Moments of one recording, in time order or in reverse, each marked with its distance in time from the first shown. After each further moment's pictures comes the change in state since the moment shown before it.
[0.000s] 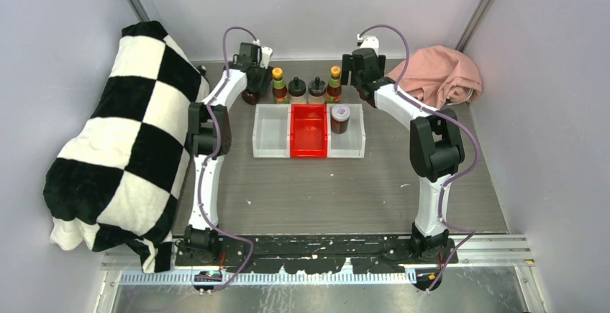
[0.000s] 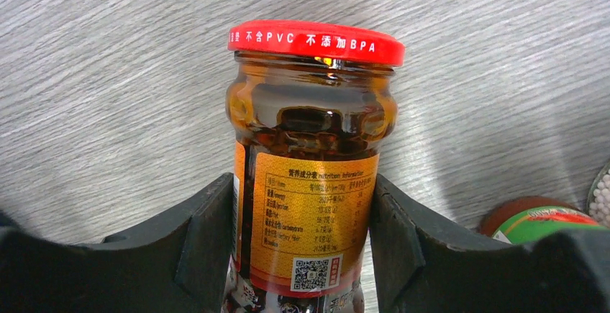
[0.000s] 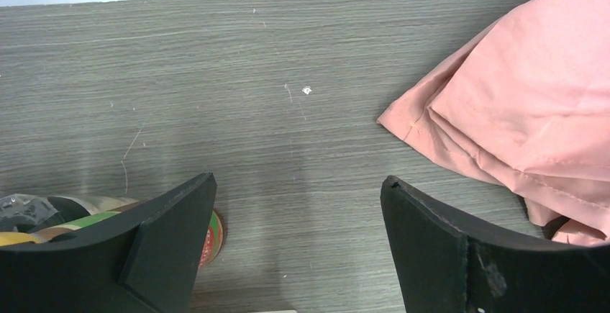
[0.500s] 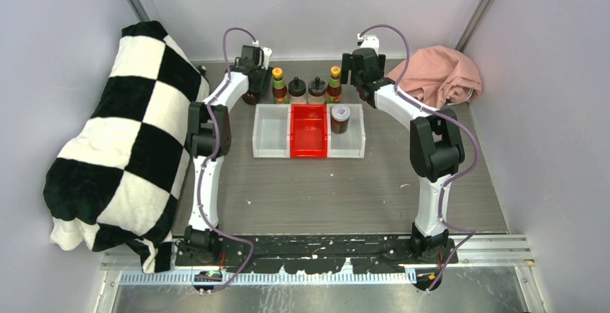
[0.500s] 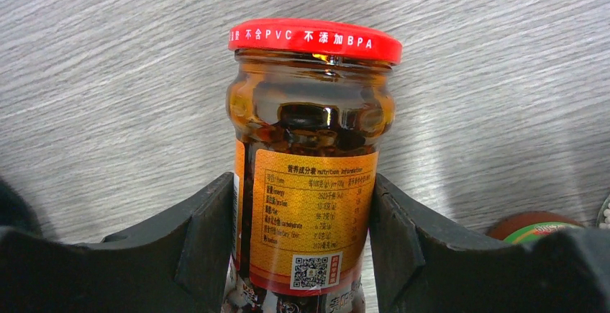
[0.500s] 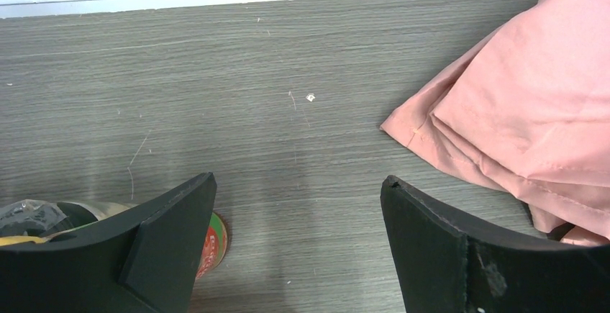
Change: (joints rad) left arm -0.010 -0.045 -0.098 0.101 -0.083 -0.047; right arm 0.000 -0.001 -0.011 0.029 -0.003 0.002
